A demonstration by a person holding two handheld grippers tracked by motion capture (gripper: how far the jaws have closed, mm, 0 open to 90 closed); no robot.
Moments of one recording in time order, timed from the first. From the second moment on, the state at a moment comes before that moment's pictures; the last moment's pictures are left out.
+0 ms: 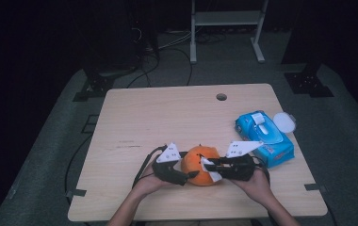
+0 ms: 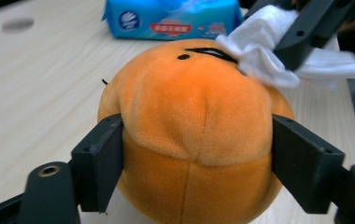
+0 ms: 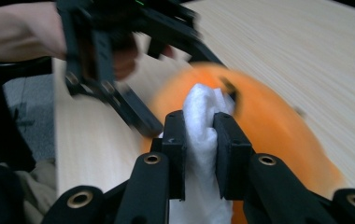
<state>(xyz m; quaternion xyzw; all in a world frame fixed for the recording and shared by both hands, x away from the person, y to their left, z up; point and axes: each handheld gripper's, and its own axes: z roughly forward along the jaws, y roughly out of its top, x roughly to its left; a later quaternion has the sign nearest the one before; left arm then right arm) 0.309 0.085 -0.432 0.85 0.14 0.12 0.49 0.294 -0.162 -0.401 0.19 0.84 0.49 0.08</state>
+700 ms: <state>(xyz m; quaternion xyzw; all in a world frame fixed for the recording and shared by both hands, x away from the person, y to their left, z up) 0.299 0.075 -0.429 0.86 0.10 0.13 0.49 0.291 -0.163 -0.390 0.18 0.84 0.50 0.09</state>
